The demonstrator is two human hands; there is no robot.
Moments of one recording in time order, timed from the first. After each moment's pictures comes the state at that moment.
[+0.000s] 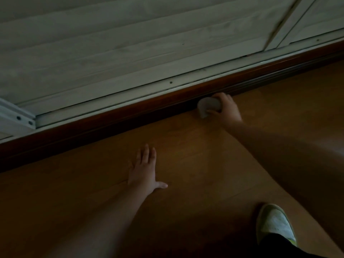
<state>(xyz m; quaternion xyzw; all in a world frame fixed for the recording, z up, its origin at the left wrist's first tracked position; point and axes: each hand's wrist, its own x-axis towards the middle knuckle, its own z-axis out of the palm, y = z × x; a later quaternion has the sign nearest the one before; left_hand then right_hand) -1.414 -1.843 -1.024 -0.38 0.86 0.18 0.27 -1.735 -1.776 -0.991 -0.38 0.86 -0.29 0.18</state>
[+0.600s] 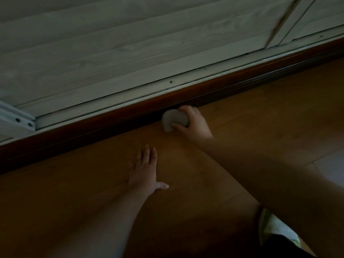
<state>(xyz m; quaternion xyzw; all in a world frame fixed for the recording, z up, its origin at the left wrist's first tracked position) -1.419 -1.845 -1.021 -0.38 0.86 0.17 0.29 -1.637 -1.802 -0.995 -0.43 0.79 -0.36 0.24</state>
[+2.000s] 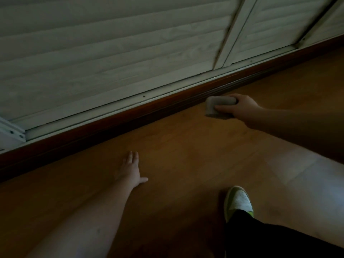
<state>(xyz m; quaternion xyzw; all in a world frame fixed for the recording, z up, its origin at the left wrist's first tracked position) -1.433 -1.831 -0.989 -0.41 0.83 0.21 0.32 -1.753 -1.656 -0.820 -0.24 0.86 -0.36 0.27</state>
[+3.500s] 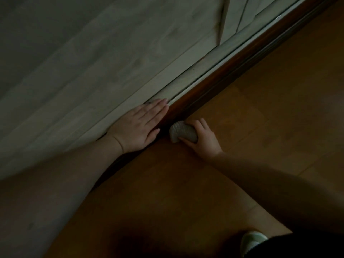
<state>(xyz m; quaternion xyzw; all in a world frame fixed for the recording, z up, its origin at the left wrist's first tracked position) -1.677 -1.983 -0.952 0.13 0.99 -0.05 0.08 -1.775 -1.752 -1.042 -0.34 0.82 -0.40 0.23</state>
